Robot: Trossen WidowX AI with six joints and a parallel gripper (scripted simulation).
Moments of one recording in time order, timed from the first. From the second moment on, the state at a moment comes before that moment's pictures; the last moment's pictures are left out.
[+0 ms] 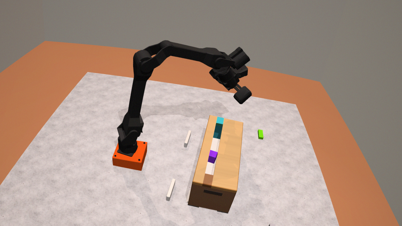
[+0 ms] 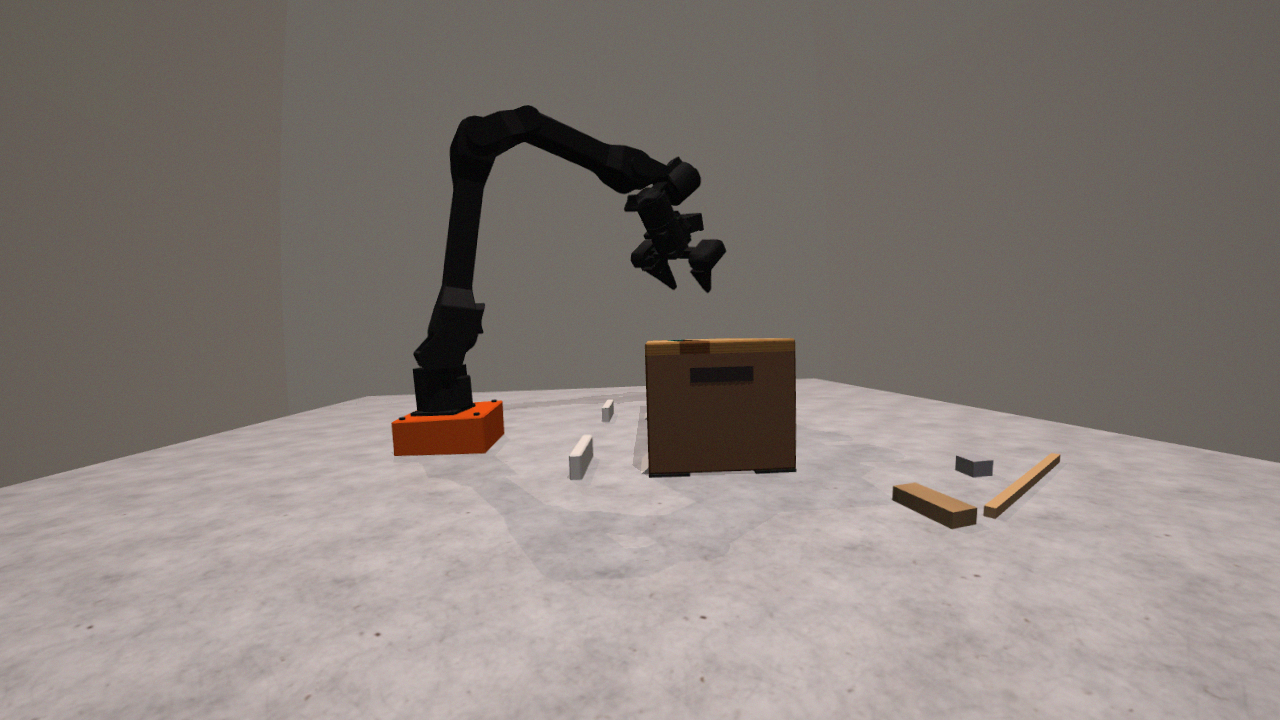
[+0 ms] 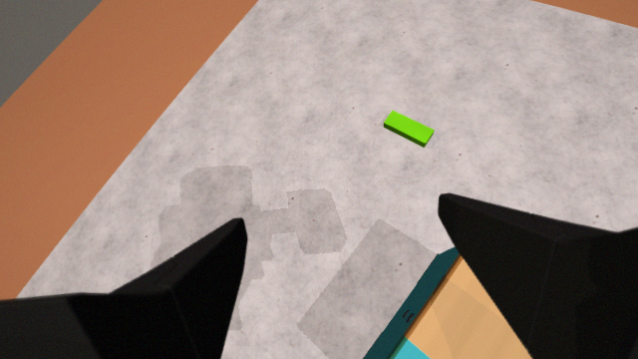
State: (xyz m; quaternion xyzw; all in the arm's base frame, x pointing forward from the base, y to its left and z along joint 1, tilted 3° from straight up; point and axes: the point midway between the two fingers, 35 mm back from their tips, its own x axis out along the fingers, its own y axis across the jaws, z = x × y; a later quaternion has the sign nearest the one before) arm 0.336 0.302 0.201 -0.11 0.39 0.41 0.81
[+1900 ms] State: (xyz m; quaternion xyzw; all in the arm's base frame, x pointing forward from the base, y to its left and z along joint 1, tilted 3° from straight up) arm 0.269 0.105 0.111 -0.60 0.56 0.41 0.39
